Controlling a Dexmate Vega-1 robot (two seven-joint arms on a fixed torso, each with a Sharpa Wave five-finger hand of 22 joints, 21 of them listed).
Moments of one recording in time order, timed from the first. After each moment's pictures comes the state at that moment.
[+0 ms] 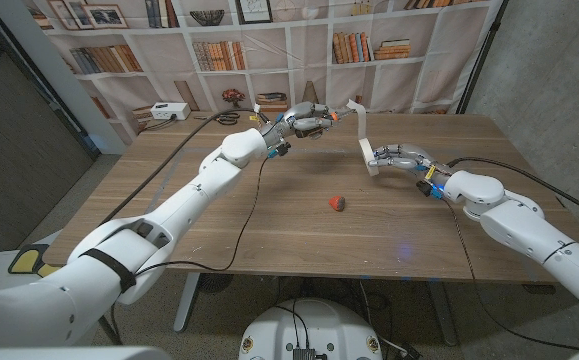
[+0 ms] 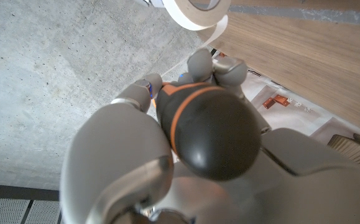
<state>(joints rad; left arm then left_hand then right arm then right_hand) 0.44 0.31 0.59 -1.10 -0.18 -0.39 -0.39 0.94 0.06 0.60 -0.10 0.47 0.70 0.06 0.38 0.87 0.74 0.01 1.02 1.19 1.28 -0.09 1.05 0.98 0.98 -0.14 1.38 1.21 -0.95 -0.82 -0.33 -1.66 0.50 -0.01 0.17 1.13 0.03 0.25 -0.13 0.23 0.74 -0.05 0.63 0.56 0.71 -0.12 0.95 0.40 0.55 -0.05 0.69 1.19 0.23 -0.01 0.70 0.25</state>
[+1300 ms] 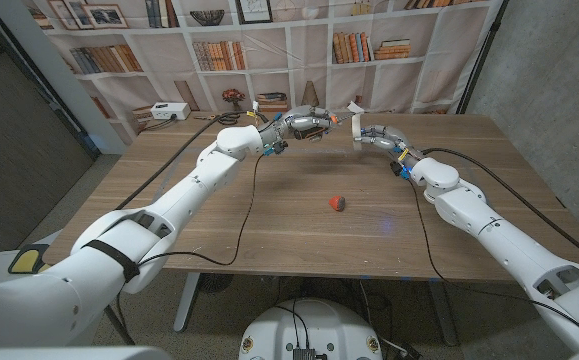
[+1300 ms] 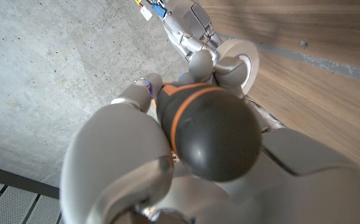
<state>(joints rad) 0.39 0.29 0.56 -1.03 -0.32 -0.28 -0.61 0.94 0.06 0.61 -0.10 0.46 0.69 0.07 0.40 0.87 0.74 0.01 1.03 1.18 1.28 -0.09 1.07 0.98 0.98 -0.14 1.39 1.21 -0.70 -0.56 -0.45 -1.31 0.46 0.14 0.06 1.13 0.03 0.24 -0.12 0.24 0.68 -0.07 0.74 0.56 0.66 -0.15 0.98 0.40 0.52 -0.05 0.67 1.20 0.19 -0.04 0.74 0.24</state>
